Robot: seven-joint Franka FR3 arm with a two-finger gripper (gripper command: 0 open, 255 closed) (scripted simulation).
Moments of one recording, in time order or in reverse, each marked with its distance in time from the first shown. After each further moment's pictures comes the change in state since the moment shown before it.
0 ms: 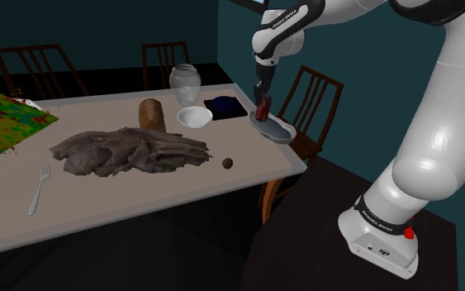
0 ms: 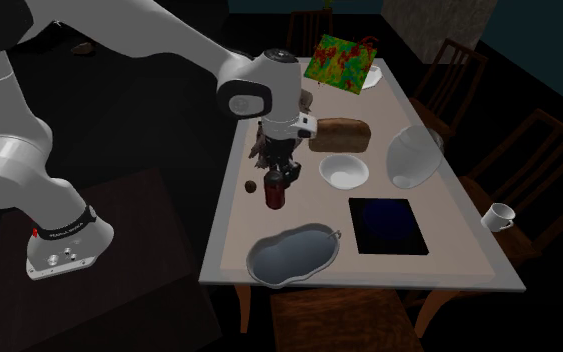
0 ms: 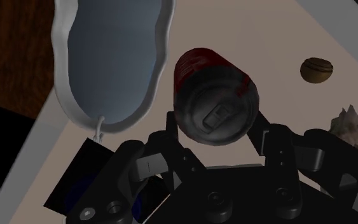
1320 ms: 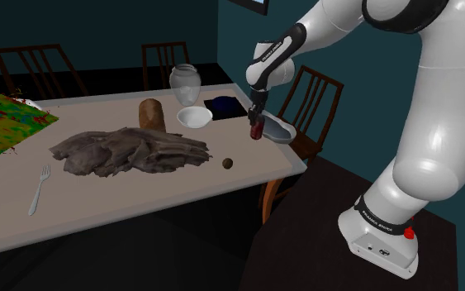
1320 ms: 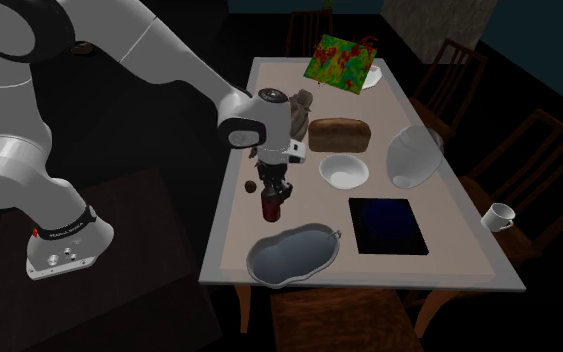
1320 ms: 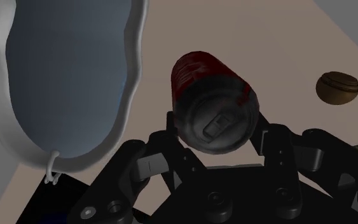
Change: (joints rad) arm 0.018 0.127 0.030 -0.100 0.028 0.226 0.023
